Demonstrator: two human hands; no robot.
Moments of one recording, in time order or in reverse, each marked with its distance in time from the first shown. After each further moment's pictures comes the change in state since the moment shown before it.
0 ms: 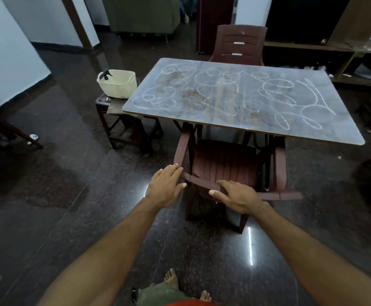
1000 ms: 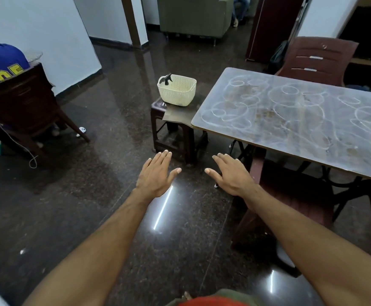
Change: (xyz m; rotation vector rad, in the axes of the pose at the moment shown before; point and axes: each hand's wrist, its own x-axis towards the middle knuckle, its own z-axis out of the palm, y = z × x) left_hand 0.010 -0.330 -0.095 -0.080 0.120 -0.299; right_hand 0.252 -0.280 -0.030 -0.022 0.206 -0.238
